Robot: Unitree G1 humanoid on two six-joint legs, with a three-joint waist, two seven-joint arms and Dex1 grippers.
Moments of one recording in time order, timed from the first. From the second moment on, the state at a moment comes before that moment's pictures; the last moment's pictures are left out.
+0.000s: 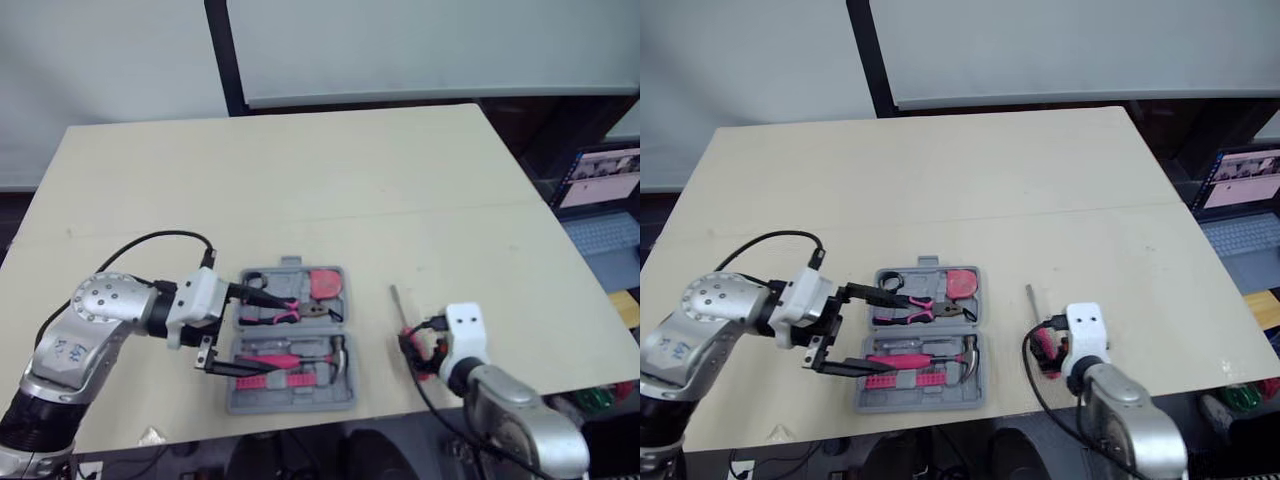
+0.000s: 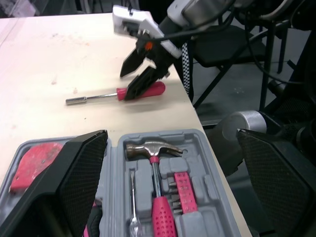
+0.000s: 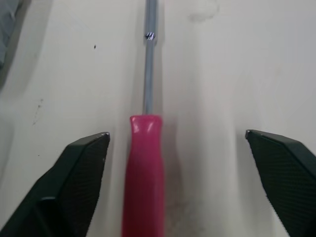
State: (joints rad) left arm -0.22 0.86 0.02 -0.35 -0.53 0.31 -1.27; right arm 0.08 -0.26 -0.11 -0.71 0.23 1.14 0.19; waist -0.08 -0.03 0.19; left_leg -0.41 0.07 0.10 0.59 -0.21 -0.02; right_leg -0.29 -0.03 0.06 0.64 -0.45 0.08
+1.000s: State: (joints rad) left arm -0.10 0.89 0.11 -0.42 -0.52 0.29 -1.22; right arm -0.78 -0.90 0.63 0.23 -0.31 -0.65 1.45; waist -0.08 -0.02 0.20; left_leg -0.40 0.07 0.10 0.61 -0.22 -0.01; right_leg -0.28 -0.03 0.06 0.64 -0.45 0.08
